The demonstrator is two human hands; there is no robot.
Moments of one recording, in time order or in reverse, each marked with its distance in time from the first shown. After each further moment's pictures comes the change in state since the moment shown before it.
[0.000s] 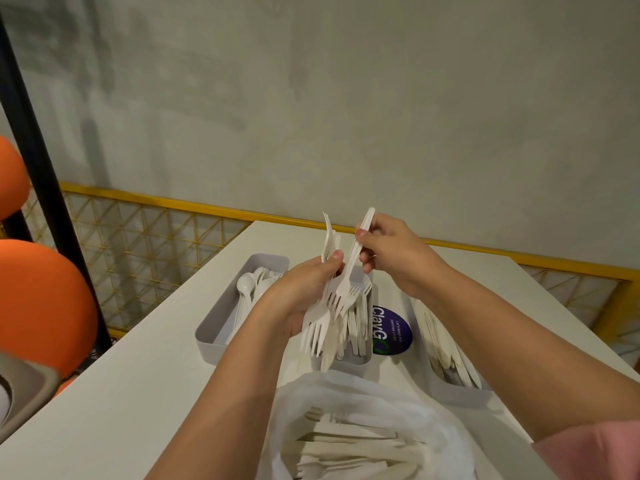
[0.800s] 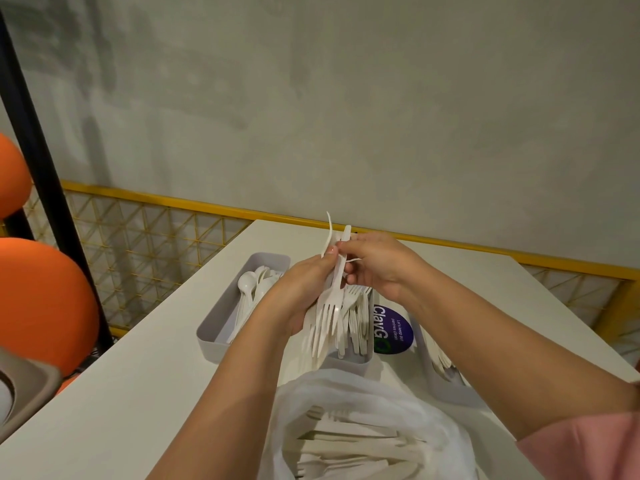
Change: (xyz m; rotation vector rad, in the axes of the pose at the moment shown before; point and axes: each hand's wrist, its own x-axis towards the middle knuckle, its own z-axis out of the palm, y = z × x) left_hand -0.004 0.000 0.003 -0.241 0.036 -0.034; right_hand -0.004 -0.002 0.020 0.279 -0.133 0.212
